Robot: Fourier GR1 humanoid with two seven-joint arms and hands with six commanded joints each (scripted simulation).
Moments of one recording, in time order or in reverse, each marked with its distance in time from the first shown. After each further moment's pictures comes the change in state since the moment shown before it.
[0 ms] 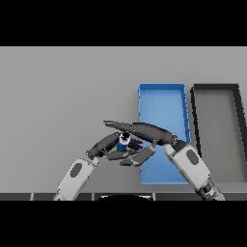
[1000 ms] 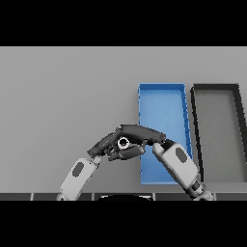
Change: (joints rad) left arm -0.001 -0.050 0.033 0.006 -0.044 -0.031 -0.003; right arm -0.022 0.132 0.011 0.066 -0.016 0.039 -0.033
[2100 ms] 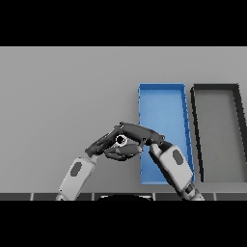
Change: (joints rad) left arm 0.018 -0.006 0.054 0.017 -0.068 -0.074 0.155; right arm 0.029 0.113 -0.052 -0.016 0.060 -0.025 0.017
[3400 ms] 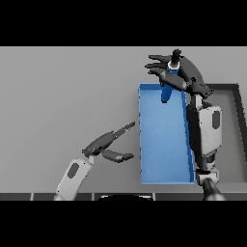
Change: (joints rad) left arm 0.015 0.032 0.002 -0.032 -0.021 0.018 0.000; right arm -0.350 -0.209 -0.486 0.347 -0.105 -0.264 0.213
